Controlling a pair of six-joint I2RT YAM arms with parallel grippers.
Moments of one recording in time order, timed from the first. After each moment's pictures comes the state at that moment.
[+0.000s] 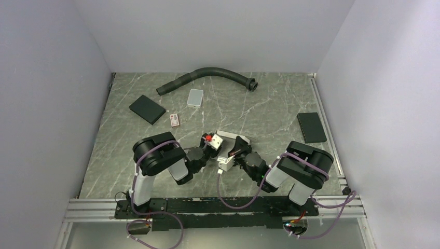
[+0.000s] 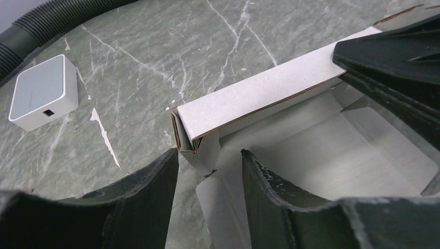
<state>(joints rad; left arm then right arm) -0.96 2.02 0.46 1.50 -0.36 0.18 0.97 1.68 0.19 1.28 0.38 -1.38</state>
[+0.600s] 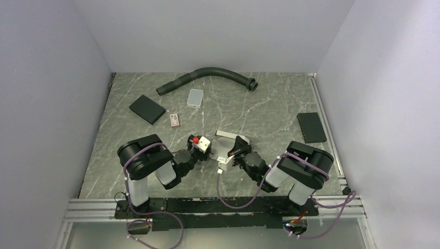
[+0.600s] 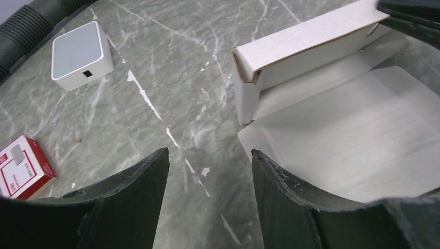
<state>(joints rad) -0.91 1.86 0.27 1.50 -0.34 0.16 0.97 1.68 0.20 1.27 0.38 -1.38</state>
